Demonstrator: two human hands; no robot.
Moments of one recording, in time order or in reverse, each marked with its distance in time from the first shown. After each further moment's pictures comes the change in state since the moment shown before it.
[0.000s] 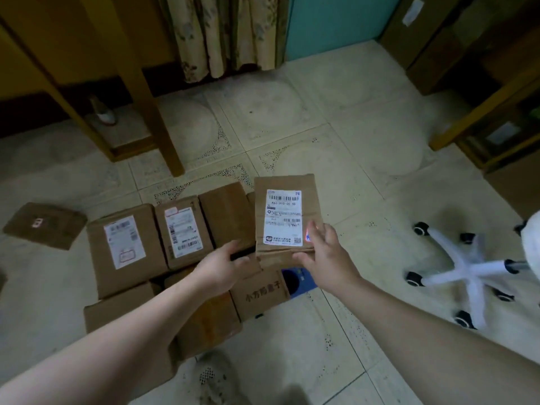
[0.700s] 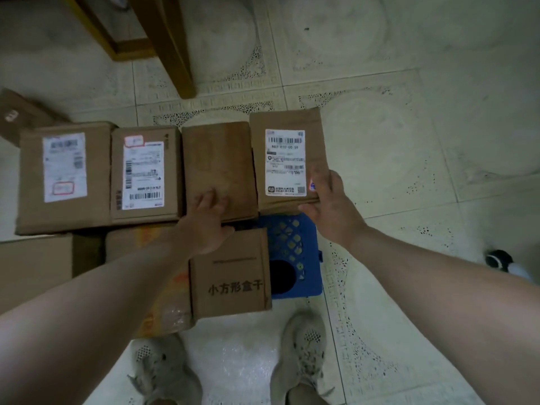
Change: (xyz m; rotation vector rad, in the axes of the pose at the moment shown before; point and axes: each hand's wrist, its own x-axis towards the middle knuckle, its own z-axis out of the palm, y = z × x) left_hand 0.199 -0.070 0.075 0.362 0.020 -0.207; right_hand 0.236 0.106 0.075 -0.011 -0.160 -0.439
